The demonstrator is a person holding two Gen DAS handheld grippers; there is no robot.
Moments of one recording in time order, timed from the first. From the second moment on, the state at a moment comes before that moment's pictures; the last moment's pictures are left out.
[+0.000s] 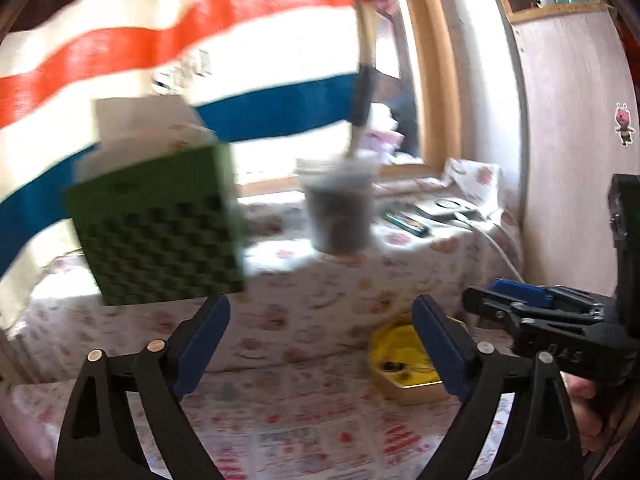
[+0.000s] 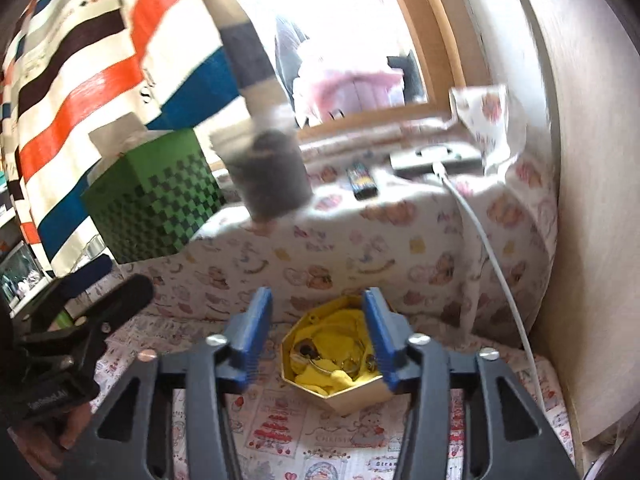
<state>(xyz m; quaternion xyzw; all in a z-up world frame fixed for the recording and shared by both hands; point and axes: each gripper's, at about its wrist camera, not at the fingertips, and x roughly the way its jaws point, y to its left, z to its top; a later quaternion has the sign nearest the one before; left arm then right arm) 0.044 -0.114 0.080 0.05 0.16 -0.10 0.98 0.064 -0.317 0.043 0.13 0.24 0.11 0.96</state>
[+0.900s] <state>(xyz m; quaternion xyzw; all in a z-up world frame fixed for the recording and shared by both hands) 0.000 -0.032 0.030 0.06 0.07 -0.05 0.99 0.035 -0.271 0.009 0.06 0.19 0.09 0.98</state>
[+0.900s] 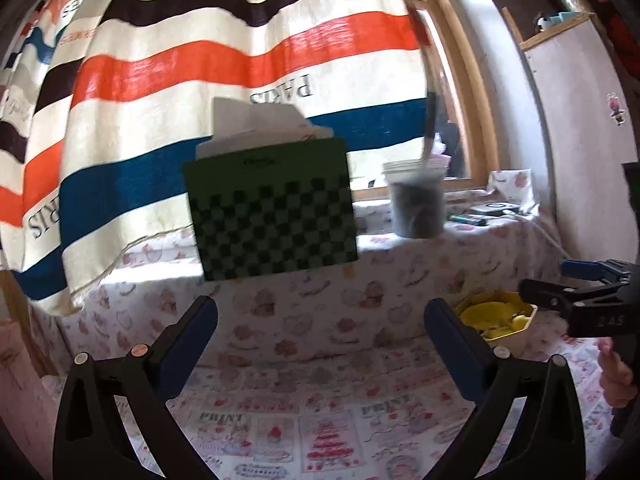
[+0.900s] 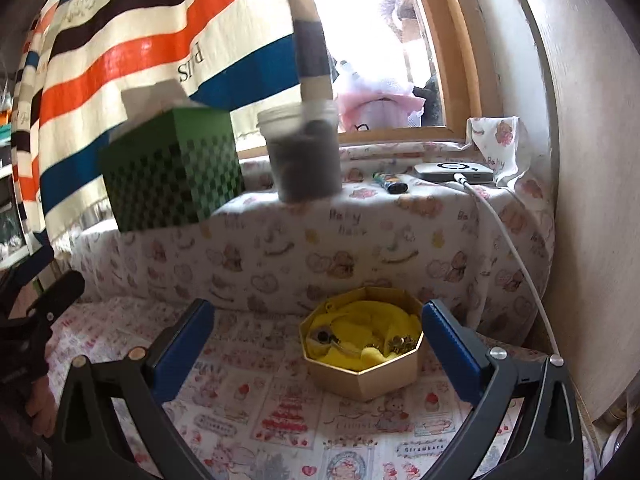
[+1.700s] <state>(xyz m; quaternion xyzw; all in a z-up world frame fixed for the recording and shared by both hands) 0.029 -0.014 0.000 0.00 0.15 -0.05 0.99 0.033 -0.269 -0.001 0.03 0.16 0.01 0.99</state>
